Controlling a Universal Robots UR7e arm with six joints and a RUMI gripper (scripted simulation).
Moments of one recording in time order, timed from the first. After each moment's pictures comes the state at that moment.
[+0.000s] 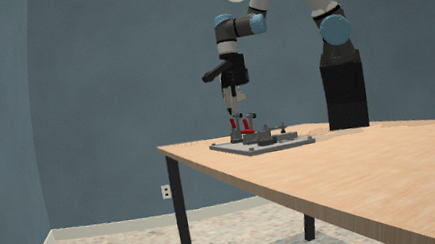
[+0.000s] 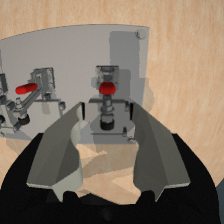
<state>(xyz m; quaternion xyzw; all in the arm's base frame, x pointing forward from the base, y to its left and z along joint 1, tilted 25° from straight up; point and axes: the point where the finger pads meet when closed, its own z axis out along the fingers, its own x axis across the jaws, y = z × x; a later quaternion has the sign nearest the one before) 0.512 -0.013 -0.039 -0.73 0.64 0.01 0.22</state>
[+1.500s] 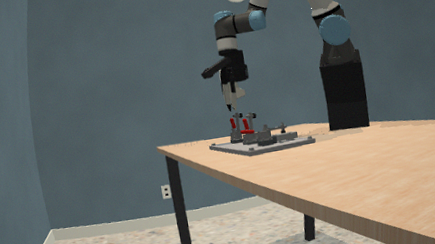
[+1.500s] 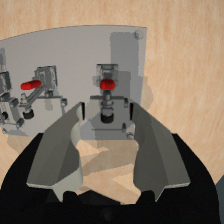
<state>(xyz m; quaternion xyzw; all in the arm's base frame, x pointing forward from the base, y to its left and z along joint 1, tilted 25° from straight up) 0.509 -0.018 -0.026 -0.73 0.64 0.01 0.22</state>
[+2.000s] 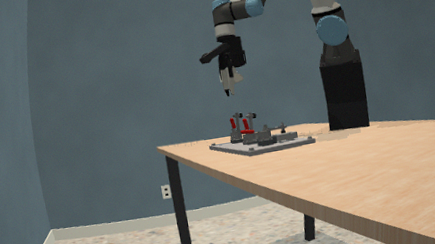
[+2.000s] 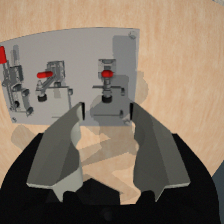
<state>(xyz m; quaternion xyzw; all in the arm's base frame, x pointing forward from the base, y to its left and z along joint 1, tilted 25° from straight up) 0.495 -0.036 0.024 -0.73 0.64 0.01 0.22</state>
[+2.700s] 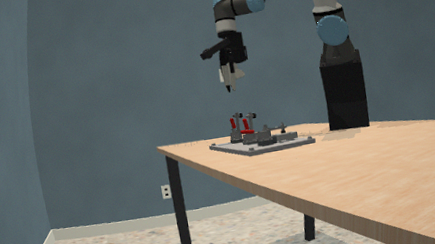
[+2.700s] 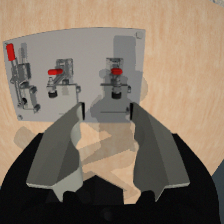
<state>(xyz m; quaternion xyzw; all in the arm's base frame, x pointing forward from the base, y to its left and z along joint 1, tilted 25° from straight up) 0.488 -0.027 0.040 -0.73 0.64 0.01 0.22</state>
